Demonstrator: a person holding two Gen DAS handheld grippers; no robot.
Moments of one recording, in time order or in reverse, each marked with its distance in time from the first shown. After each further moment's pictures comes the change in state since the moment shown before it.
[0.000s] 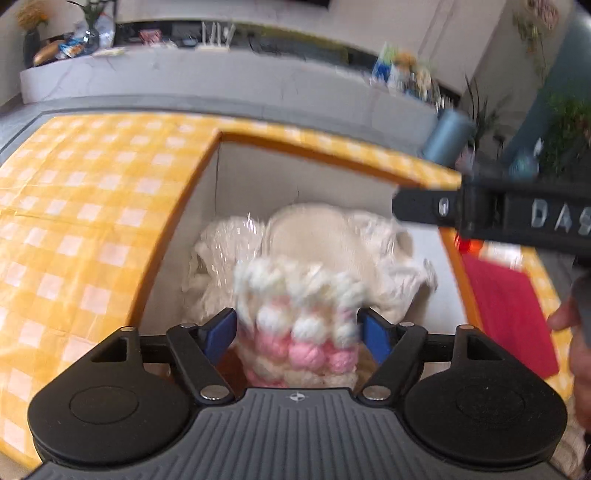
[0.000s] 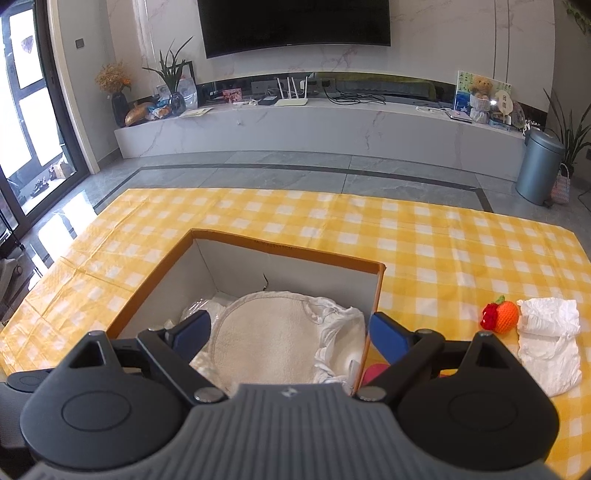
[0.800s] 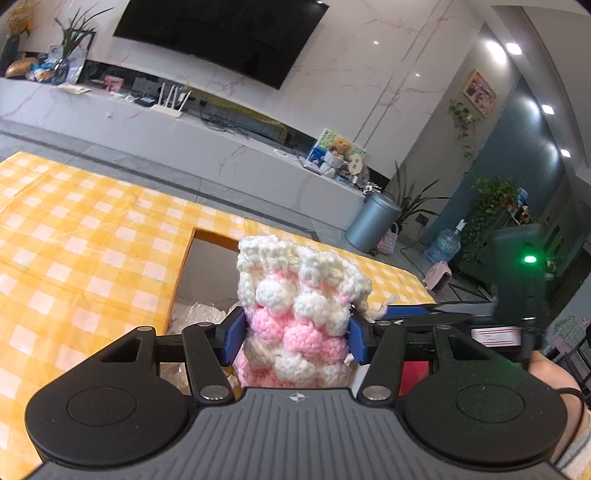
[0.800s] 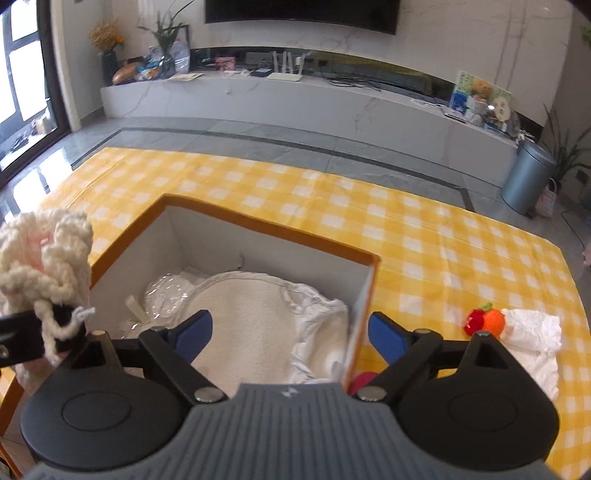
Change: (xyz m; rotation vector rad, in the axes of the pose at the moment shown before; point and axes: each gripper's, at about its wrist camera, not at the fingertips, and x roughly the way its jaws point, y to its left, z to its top) left arm -0.037 0.040 0.017 -0.055 -0.228 -0.284; right arm 0.031 0.007 0.003 -0.093 0.083 -0.107
